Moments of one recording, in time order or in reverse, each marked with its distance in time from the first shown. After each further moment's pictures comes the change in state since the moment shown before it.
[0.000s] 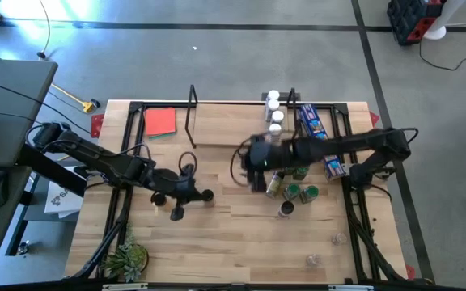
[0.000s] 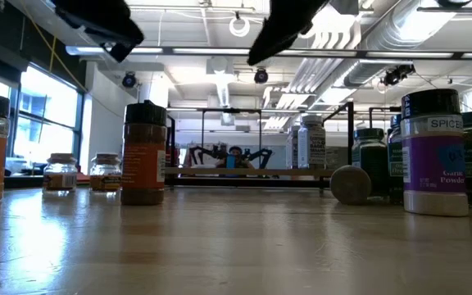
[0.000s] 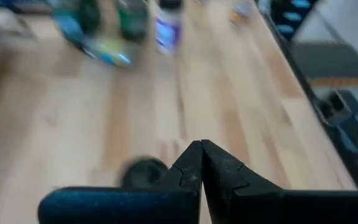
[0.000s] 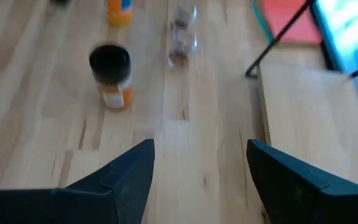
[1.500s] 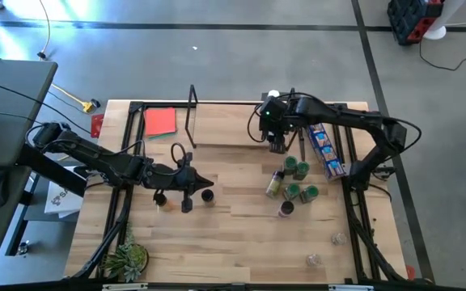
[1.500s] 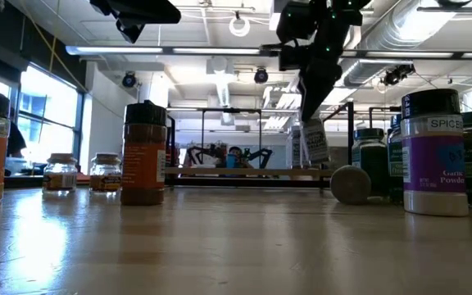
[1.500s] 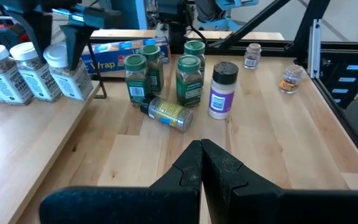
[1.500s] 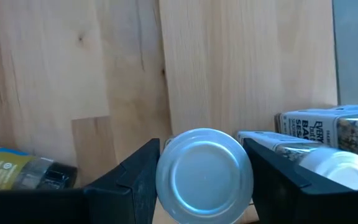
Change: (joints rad) left arm 0.001 -0.009 0.019 0.181 -0.280 0.066; right arm -0.475 0.014 0.007 -0.389 -0.150 -0.223
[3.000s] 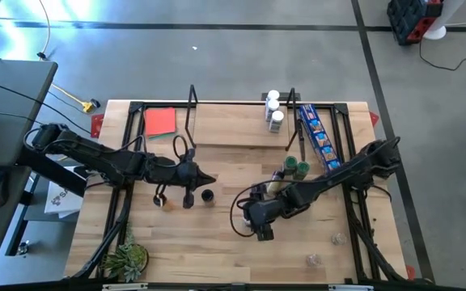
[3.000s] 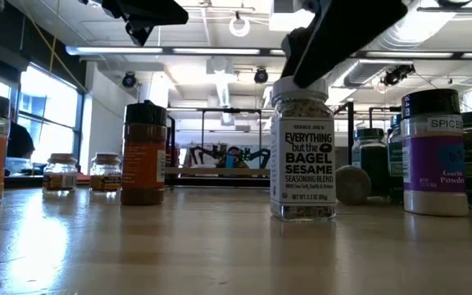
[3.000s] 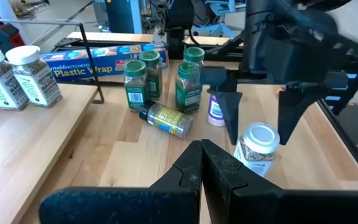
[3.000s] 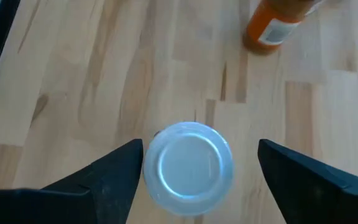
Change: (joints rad) left arm 0.068 0.000 0.003 0.020 0.094 0.016; right arm 0.780 0.151 -0.091 0.448 0.095 0.525
